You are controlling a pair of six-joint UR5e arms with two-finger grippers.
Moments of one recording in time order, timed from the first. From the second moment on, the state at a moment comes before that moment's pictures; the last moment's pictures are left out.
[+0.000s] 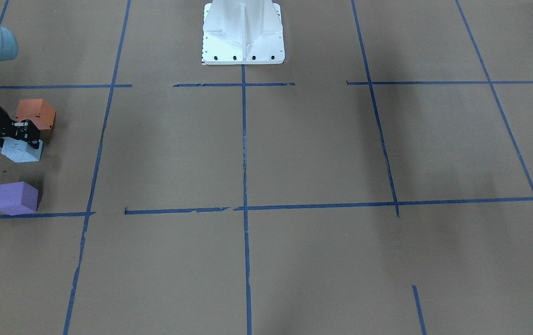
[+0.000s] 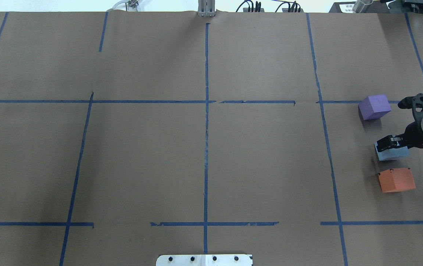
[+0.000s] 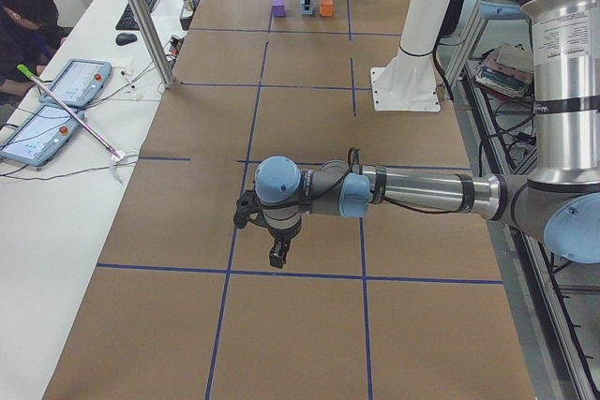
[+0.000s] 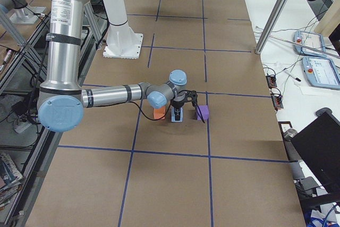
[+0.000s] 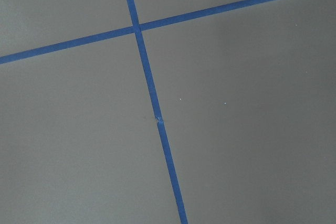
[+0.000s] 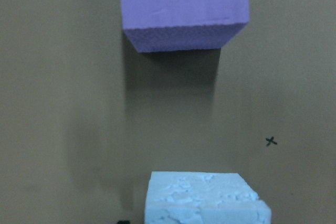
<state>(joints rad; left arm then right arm) -1.53 -1.41 -1.80 -1.55 -2.40 0.18 0.91 -1.69 1.74 -1.07 2.13 0.76</state>
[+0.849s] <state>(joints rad) -1.53 -1.41 -1.80 -1.55 -2.40 0.18 1.34 -1.69 1.85 -1.54 2.24 0.12</state>
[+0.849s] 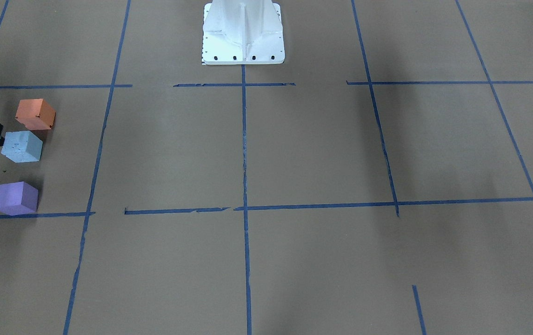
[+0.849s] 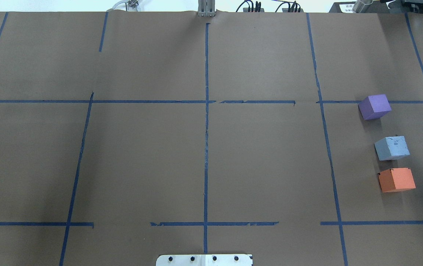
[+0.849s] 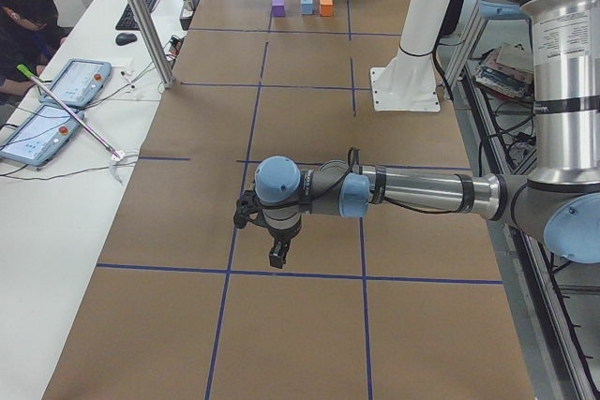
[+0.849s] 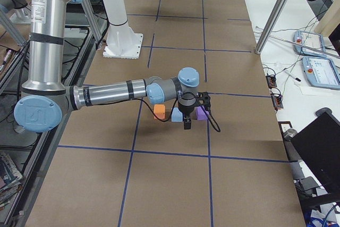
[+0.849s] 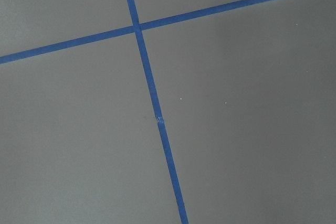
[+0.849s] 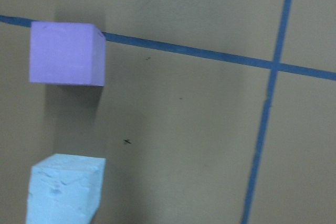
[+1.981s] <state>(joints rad) -1.53 -1.37 -1.77 -1.55 -2.38 0.18 1.57 -1.78 1.88 -1.74 2.33 -0.18</state>
